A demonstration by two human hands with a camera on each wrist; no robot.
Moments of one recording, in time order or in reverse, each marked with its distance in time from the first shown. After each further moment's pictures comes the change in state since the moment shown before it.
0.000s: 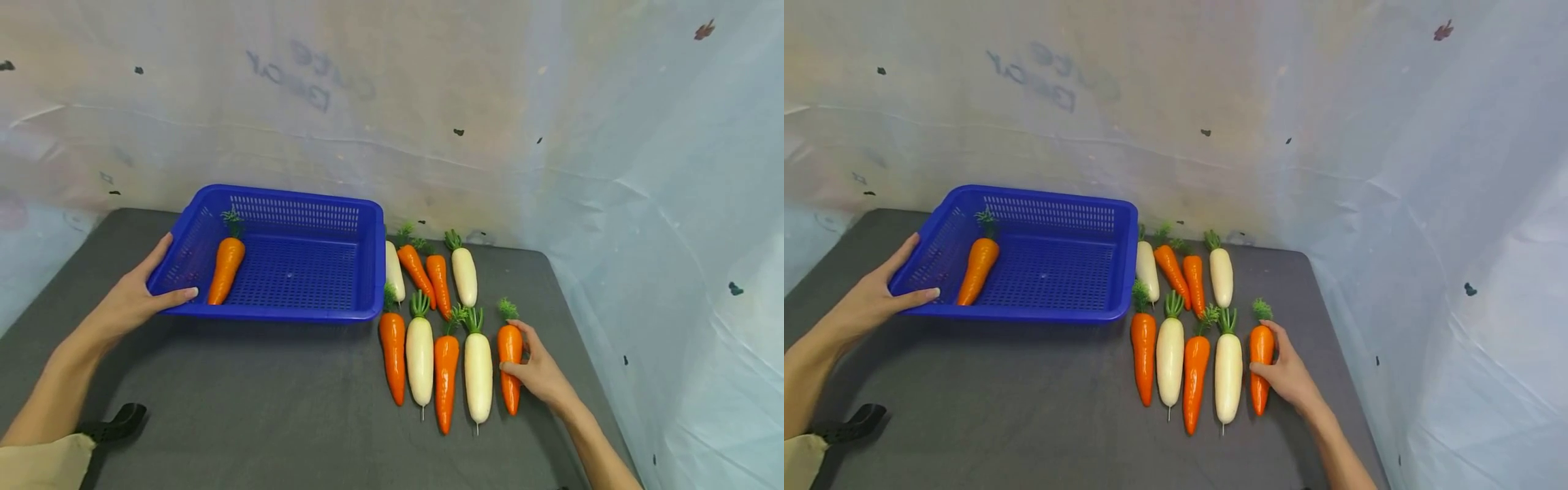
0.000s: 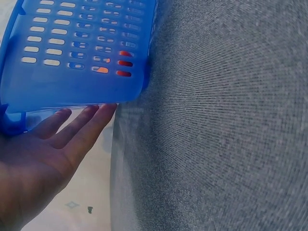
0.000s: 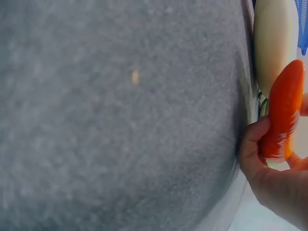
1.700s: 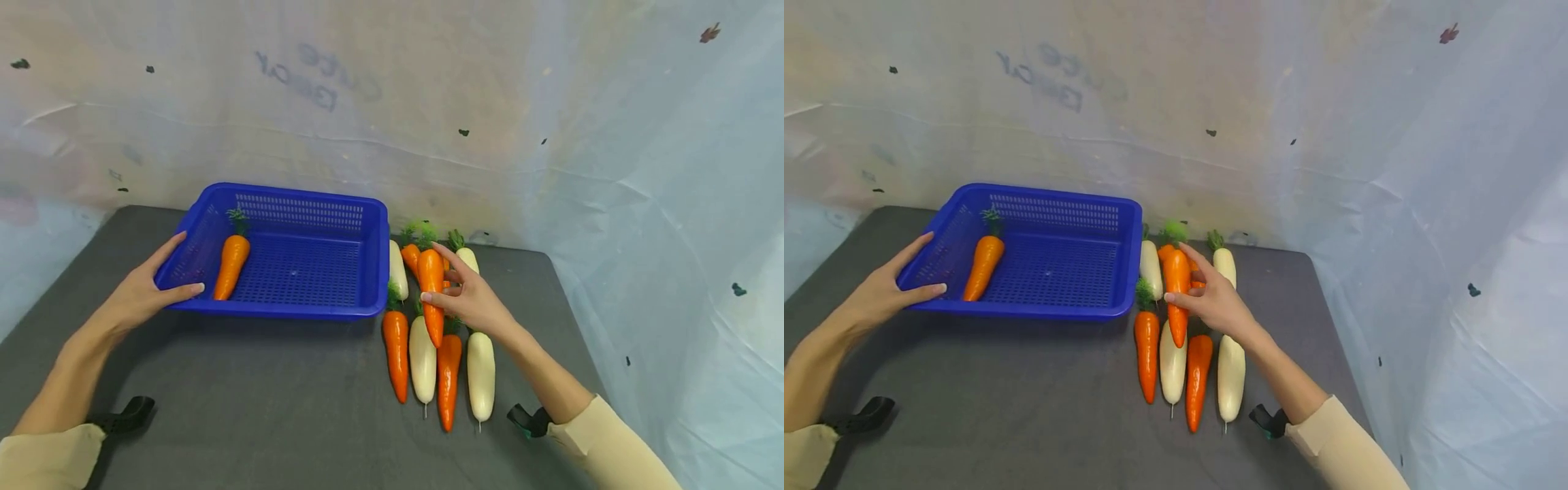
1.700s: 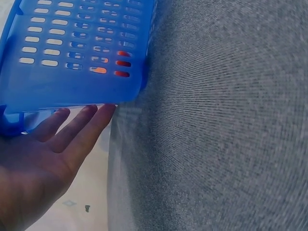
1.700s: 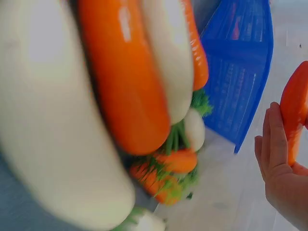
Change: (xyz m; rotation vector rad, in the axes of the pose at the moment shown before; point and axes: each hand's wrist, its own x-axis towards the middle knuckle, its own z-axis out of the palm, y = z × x) left_hand 0.002 -0.007 0.000 -0.002 0.021 0.011; right_hand 0.056 -0.153 0.044 0.112 -0.215 -0.283
